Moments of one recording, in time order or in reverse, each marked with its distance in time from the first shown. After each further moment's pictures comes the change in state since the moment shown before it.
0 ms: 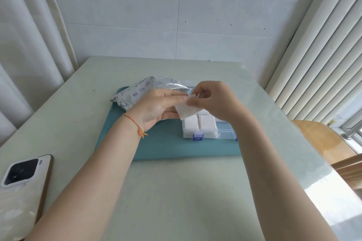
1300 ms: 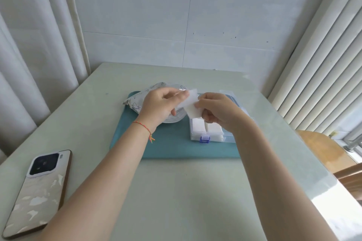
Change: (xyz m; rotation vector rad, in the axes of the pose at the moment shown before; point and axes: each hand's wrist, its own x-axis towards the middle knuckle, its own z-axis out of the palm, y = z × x) left_hand -0.012 -0.005 -0.017 0.332 0.389 0.250; right_hand 0.000 -0.002 0.017 0.517 -0.139 0.269
